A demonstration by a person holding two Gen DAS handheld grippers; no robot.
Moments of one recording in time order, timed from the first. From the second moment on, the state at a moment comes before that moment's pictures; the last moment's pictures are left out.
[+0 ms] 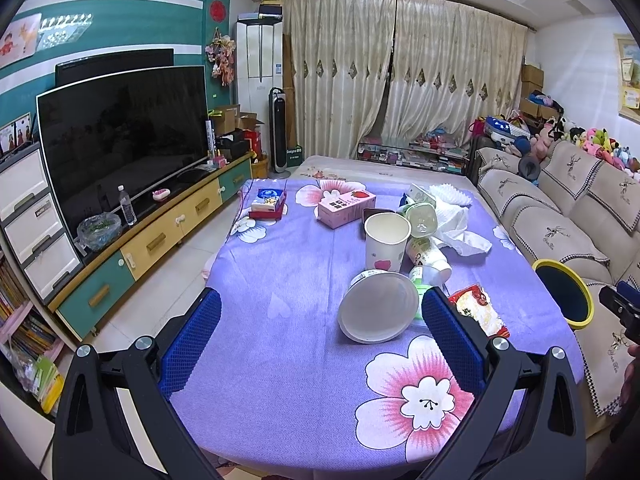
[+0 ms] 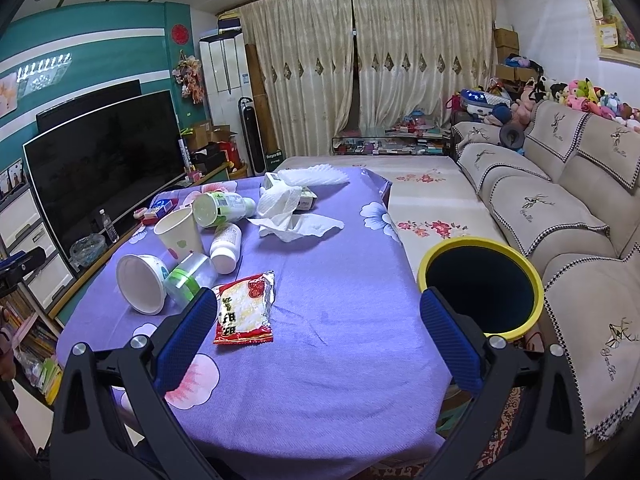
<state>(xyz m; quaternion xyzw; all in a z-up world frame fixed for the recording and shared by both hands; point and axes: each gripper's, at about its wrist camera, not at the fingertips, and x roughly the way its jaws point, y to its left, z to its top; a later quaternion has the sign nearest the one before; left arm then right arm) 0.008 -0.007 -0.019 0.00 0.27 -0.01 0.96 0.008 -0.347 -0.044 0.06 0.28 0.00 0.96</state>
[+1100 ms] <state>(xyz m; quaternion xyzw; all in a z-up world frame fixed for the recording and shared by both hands) 0.060 0.004 -0.059 -0.02 0.32 -0.02 0.95 0.165 -0.250 -0.157 -0.03 0.45 0.07 0.89</state>
